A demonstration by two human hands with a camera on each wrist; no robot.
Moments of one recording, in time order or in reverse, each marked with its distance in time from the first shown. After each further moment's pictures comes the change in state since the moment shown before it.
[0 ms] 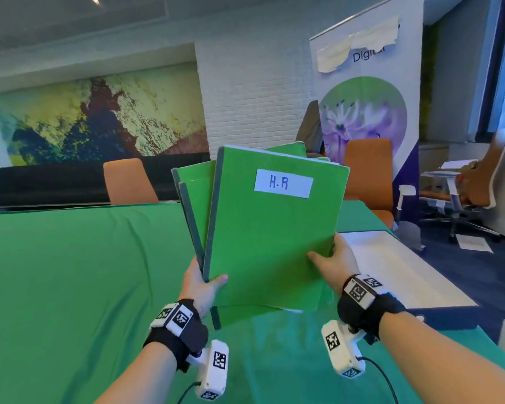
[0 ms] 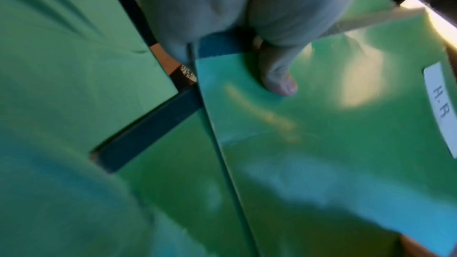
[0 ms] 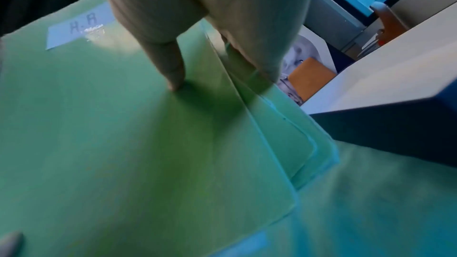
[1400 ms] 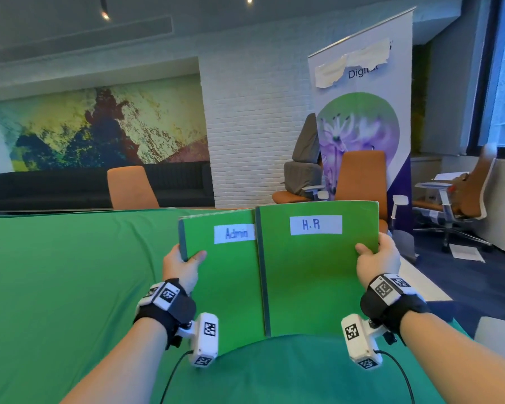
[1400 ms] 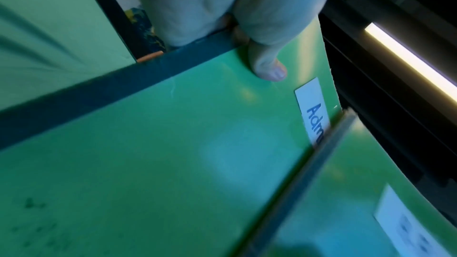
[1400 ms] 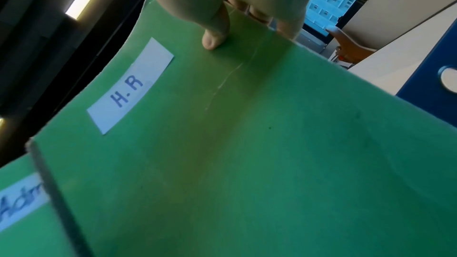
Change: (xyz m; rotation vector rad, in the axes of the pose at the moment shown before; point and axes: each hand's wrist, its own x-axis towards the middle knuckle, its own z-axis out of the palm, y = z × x) left_hand -0.017 0.035 -0.037 -0.052 0.210 0.086; right_hand -0.030 -0.014 -0.077 0.002 0.381 0.082
